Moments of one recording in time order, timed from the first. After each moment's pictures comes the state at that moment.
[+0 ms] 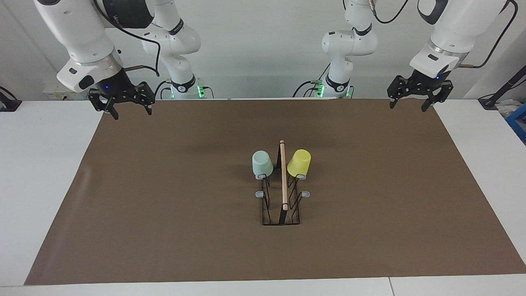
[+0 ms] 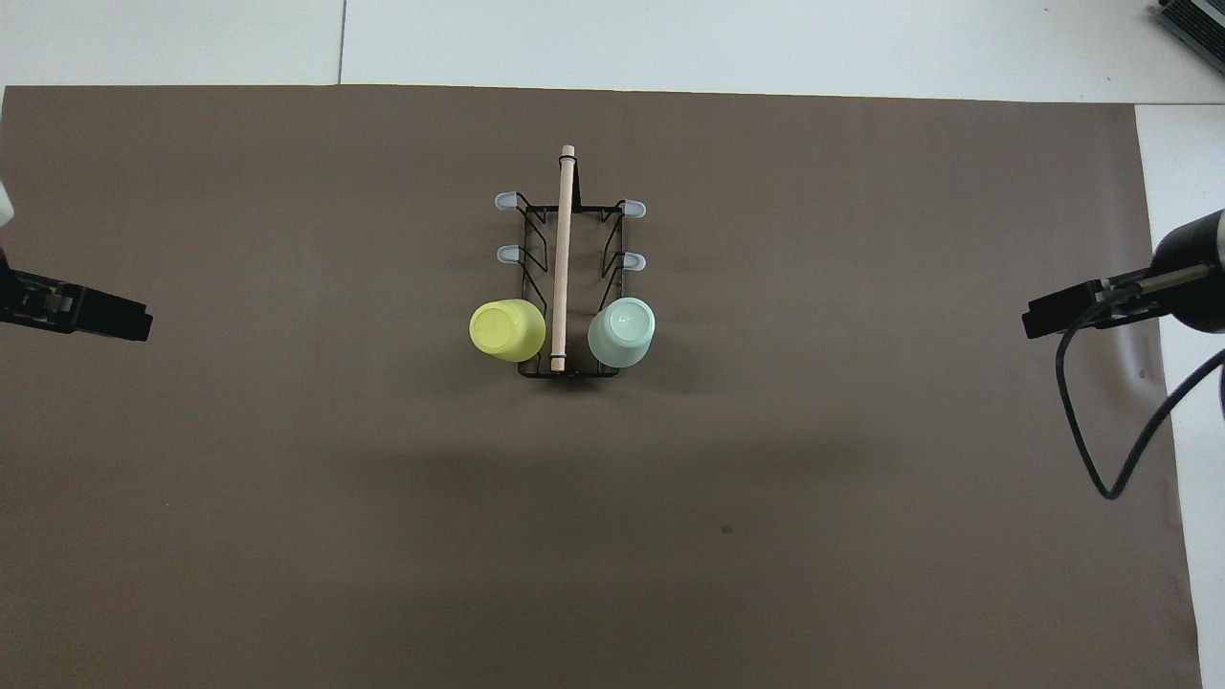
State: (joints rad) left arm -0.10 -0.04 0.02 -1.59 0.01 1.56 0.17; right arm 0.07 0.01 -0.05 -1.57 0.01 1.55 -0.13
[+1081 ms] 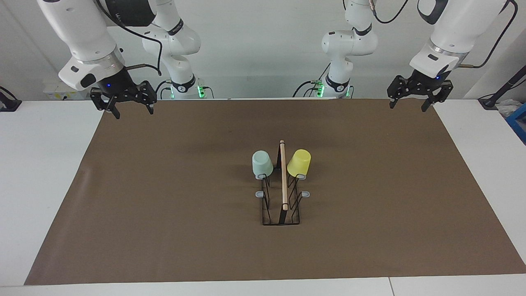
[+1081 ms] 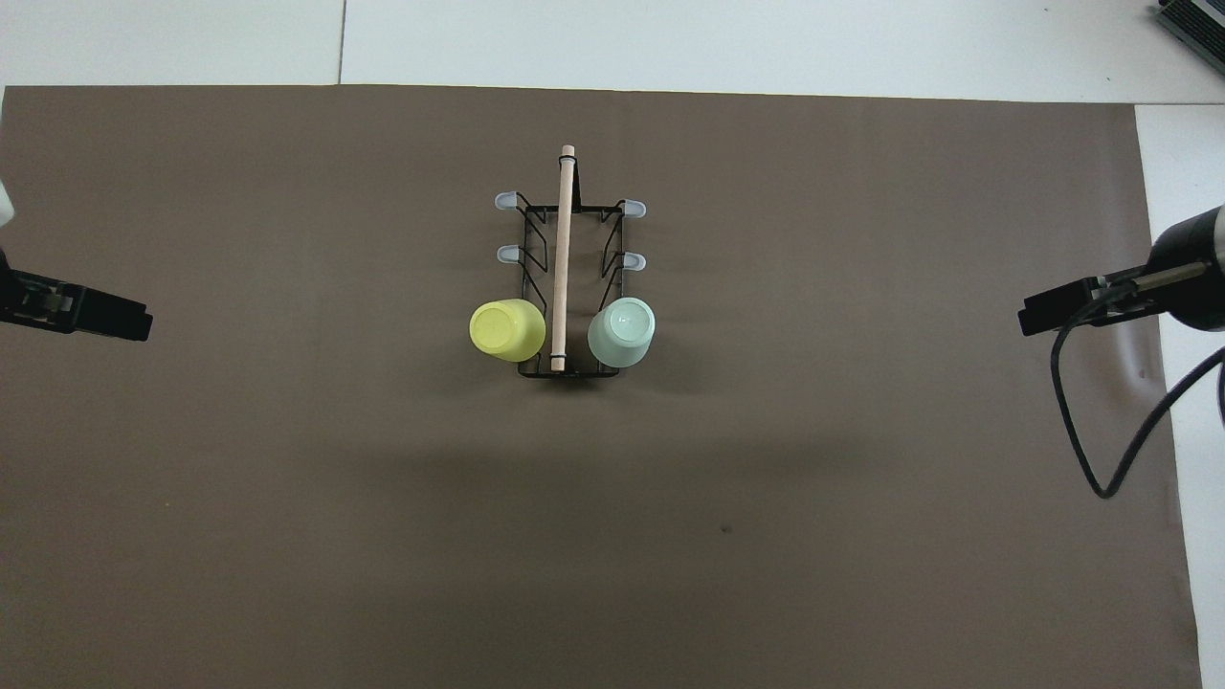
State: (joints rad) left arm -0.10 -0.04 0.02 -1.59 0.01 1.56 0.17; right arm 0.02 0.01 0.01 -1.56 0.01 1.55 -0.12
